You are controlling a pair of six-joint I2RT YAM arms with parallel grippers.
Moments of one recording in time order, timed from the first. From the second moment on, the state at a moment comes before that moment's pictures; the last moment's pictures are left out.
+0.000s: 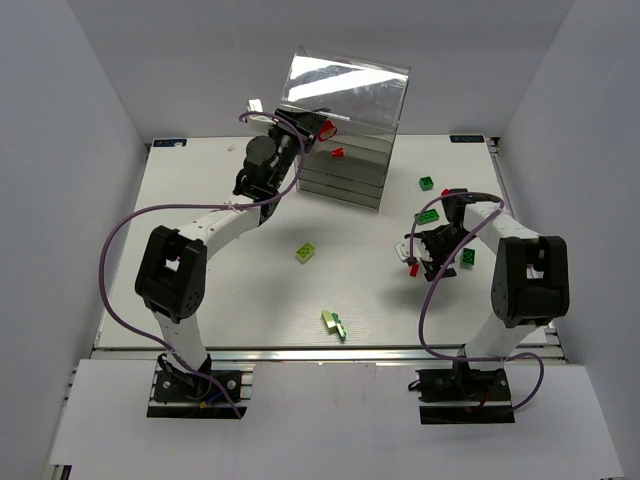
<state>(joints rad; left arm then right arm) -0.48 1.82 1.36 0.74 -0.04 -1.18 0.07 1.69 1.11 -1.04 -0.51 -1.97</state>
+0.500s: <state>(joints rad) -0.48 1.82 1.36 0.74 -0.04 -1.19 0.16 1.77 1.13 -0.97 -0.44 -1.97</state>
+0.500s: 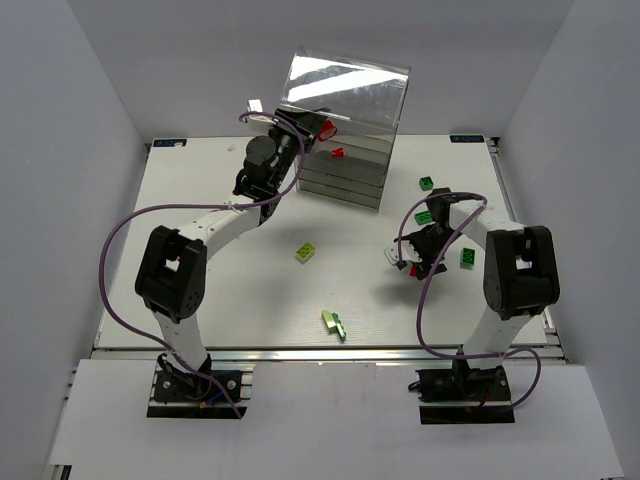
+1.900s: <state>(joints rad) -0.47 1.82 1.36 0.74 -0.04 -1.21 0.44 1.50 1.09 -0.26 -0.49 -1.17</state>
